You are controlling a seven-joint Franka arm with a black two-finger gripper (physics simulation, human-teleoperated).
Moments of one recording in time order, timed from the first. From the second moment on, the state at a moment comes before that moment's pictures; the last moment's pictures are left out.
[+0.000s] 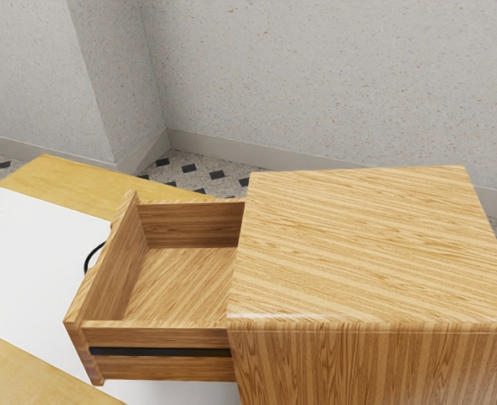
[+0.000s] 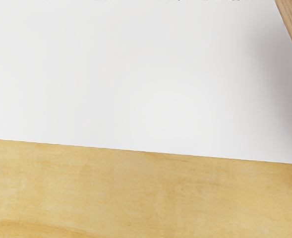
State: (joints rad) arm -0.01 -0.96 0.15 -2.39 0.20 1.55 0.02
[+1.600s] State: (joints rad) arm -0.33 -0.71 0.64 -2.54 0.21 2.13 1.49
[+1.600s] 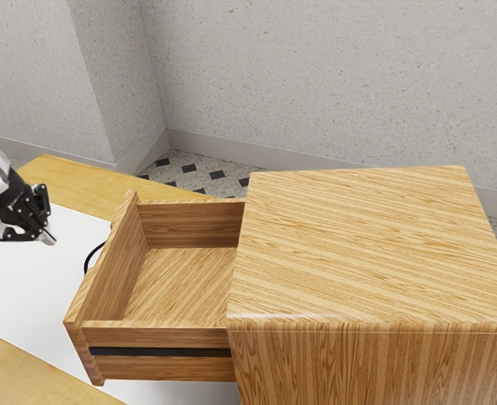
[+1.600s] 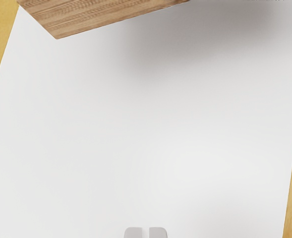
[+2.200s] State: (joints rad) arm -0.29 -0.81 0.51 -2.66 0.03 2.18 1.65
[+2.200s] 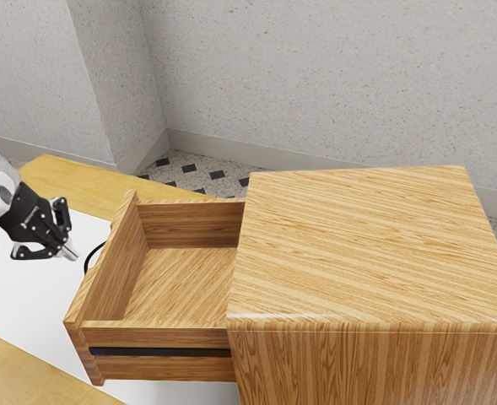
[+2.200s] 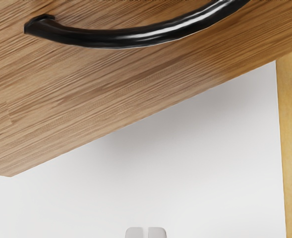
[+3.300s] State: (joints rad) arm -0.21 -0.79 0.34 -2.62 -0.14 2.05 1.45
